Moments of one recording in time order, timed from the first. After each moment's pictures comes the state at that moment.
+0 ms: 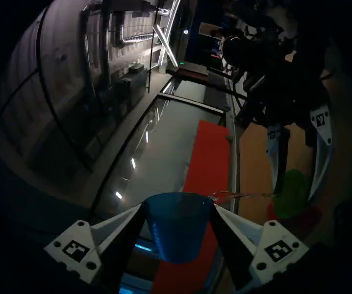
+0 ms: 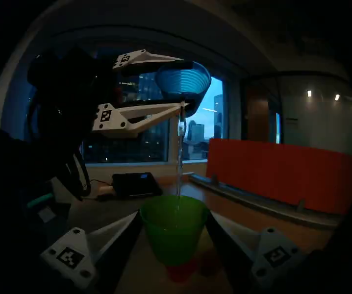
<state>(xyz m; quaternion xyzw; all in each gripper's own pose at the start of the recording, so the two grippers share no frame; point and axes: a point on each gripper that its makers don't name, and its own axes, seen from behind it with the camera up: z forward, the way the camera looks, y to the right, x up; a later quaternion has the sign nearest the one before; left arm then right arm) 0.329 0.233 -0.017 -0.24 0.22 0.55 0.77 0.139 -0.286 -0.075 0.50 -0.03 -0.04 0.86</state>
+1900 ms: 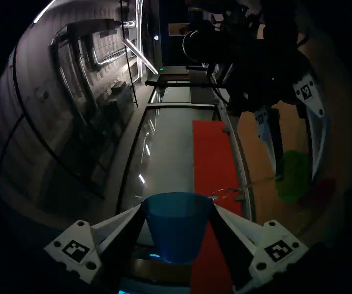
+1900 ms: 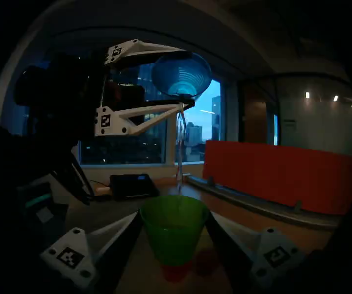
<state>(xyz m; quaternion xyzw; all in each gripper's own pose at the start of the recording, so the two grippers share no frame) 0.343 0.257 -0.023 -0.21 0.27 0.65 0.68 0.142 -0.275 -0.070 0.50 -0.02 -0.04 0.87</state>
